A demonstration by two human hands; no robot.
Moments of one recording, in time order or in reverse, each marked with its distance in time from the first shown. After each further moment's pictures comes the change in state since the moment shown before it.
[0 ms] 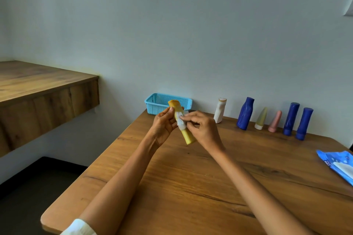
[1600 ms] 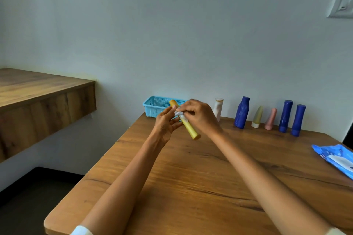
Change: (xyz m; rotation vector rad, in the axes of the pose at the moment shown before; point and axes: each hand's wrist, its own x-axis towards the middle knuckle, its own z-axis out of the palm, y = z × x) left_hand 0.000 0.001 0.014 0.073 0.156 -0.023; right_hand 0.034 -0.014 -0.009 -0.103 -0.132 -0.009
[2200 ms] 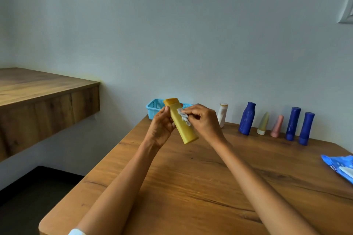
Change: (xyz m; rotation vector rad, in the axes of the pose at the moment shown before) left_hand -0.006 0.013 -0.015 -0.150 -0.184 0.124; right_hand -0.005 -0.001 0.008 0.133 0.154 0.008
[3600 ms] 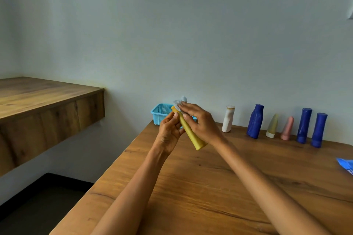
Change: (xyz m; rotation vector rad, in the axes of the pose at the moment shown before) left_hand 0.001 -0.003 0.007 0.013 0.026 0.008; right_hand 0.018 0.002 0.019 0.039 -0.189 -0.044
